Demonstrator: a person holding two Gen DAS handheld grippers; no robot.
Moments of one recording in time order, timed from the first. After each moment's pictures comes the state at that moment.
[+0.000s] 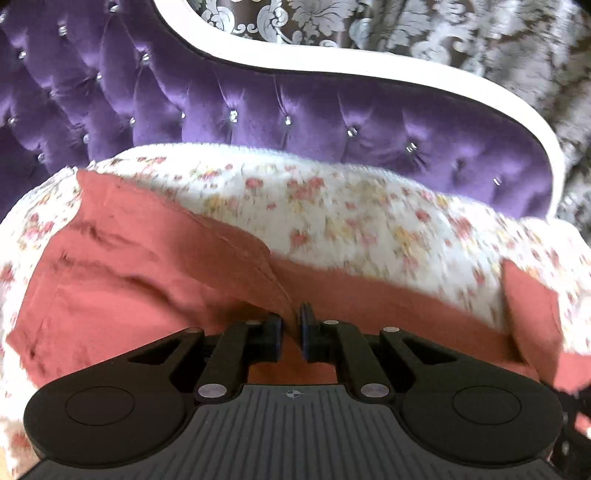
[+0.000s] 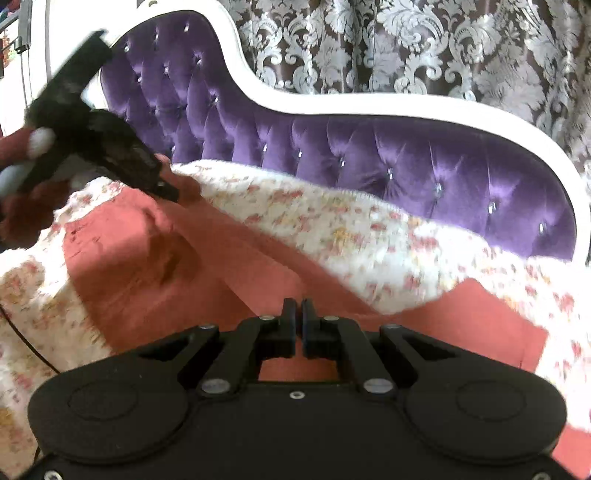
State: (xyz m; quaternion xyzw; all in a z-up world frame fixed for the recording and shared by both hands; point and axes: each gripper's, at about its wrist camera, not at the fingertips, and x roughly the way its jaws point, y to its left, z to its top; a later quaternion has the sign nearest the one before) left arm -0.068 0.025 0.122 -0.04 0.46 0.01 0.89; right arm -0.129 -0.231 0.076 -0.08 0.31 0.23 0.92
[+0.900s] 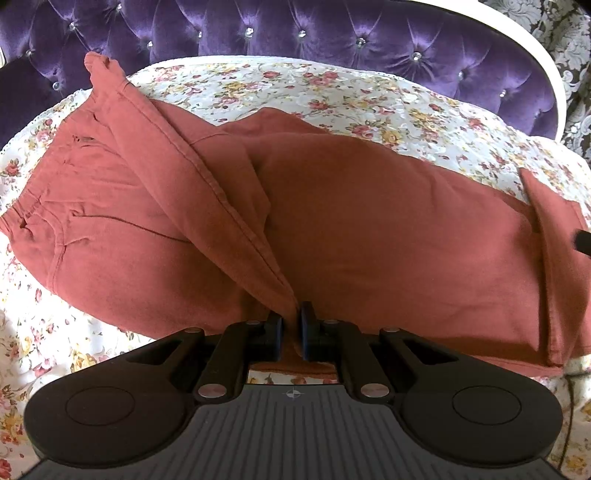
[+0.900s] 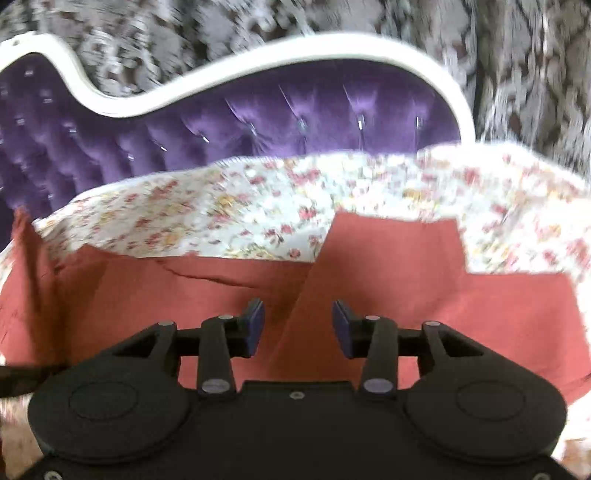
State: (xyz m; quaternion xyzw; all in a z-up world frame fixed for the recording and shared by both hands) left arm -0.140 0.026 0.035 -0.04 0.49 0.01 0.87; right arm -0.112 -0.245 0.049 0.06 0.37 0.00 0.93
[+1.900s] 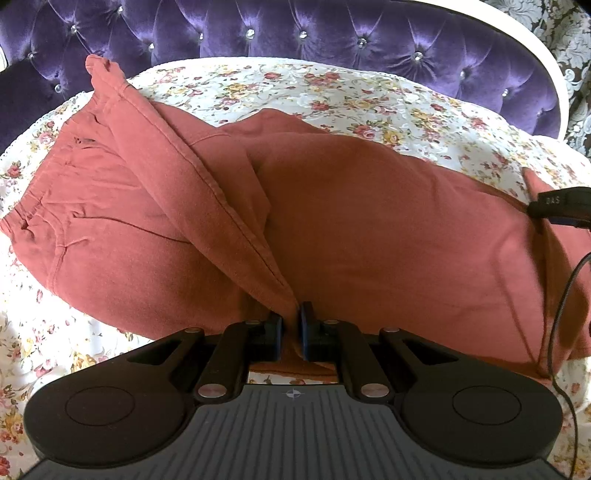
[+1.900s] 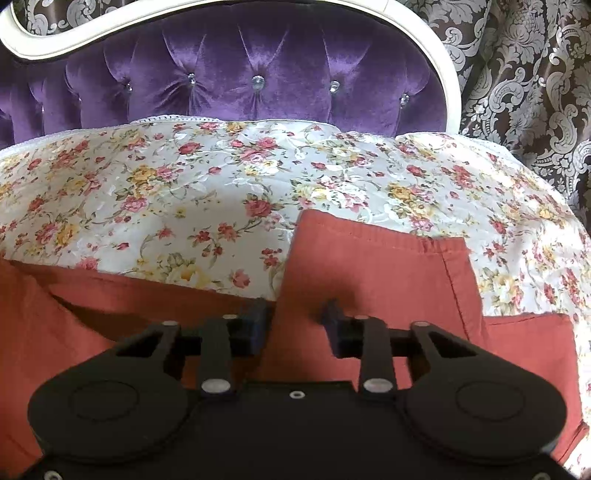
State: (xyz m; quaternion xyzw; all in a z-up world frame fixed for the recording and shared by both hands) left arm -0.138 0.022 0.034 -0.03 0.49 0.02 0.87; right arm -0.029 -0.232 0.013 -0.02 0.43 -0.11 0.90
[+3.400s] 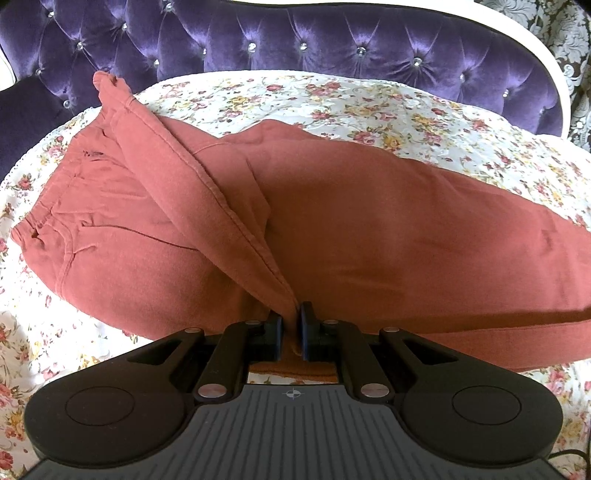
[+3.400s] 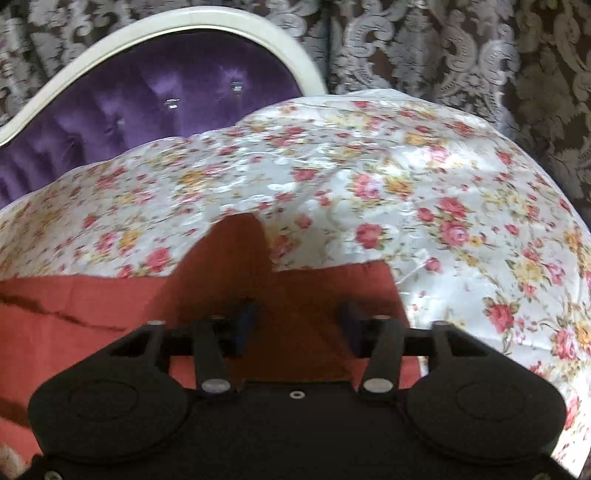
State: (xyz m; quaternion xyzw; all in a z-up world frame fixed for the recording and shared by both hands) left arm -0.145 0.014 0.033 -0.01 0.47 0.04 0.88; right arm -0.120 -0.438 0.021 0.09 0.40 -0.09 0.91
